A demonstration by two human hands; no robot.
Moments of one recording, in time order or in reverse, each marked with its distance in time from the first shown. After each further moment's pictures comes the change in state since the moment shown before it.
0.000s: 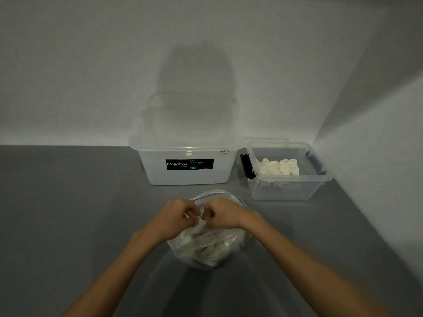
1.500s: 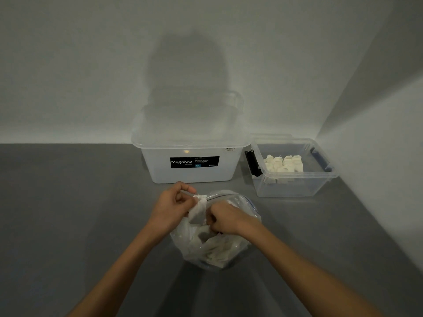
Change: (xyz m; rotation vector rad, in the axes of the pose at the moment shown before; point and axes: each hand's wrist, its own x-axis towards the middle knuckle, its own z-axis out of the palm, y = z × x) left_hand -0.001 -0.007 -0.010 -0.651 0.291 -0.126; right_hand 0.012 -0.002 0.025 -0.024 0.078 0.045
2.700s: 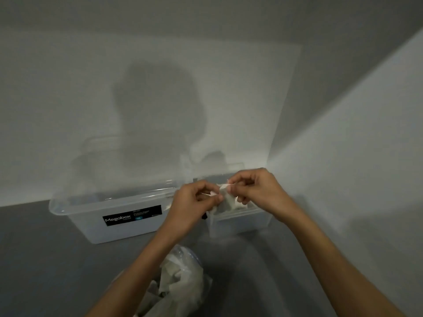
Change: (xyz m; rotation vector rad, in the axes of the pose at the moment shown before) left_hand 0.078 0.132 0.139 -0.039 -0.203 0.307; right_hand -0.099 0.106 -0.188 0.712 0.622 0.059
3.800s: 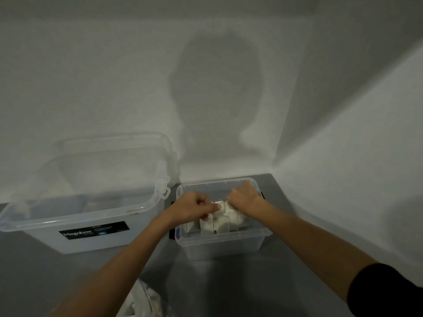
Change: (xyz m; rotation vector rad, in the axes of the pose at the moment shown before) left_hand 0.117 -0.063 0.065 0.385 -0.294 -0.369; right_hand 0.155 0.157 -0.021 -1.615 -0.574 -0.271
